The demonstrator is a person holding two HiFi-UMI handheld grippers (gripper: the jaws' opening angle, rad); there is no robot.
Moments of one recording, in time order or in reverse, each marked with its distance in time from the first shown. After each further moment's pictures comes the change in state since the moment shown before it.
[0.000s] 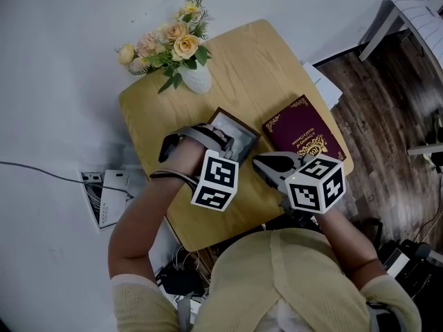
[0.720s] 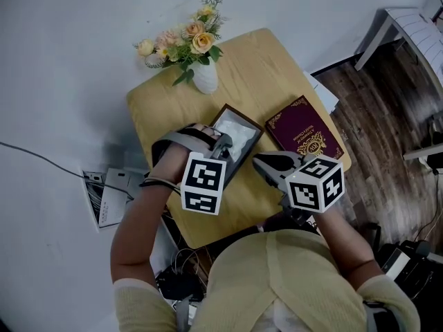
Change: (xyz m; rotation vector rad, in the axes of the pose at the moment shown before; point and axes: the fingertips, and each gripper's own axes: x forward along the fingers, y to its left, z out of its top) left arm -0.061 0.002 -0.004 -0.139 -0.098 0.222; right arm -0.005 0.030 0.003 -0.047 -0.051 -0.033
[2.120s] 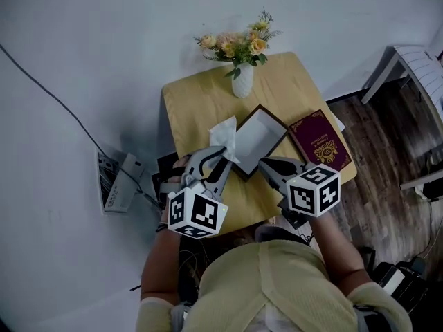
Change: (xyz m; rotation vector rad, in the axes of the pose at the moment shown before) left arm -0.133 -0.044 -0.035 -0.812 -0.333 0.629; right arm 0.020 0.076 -0.008 -0.125 -0.042 -0.042
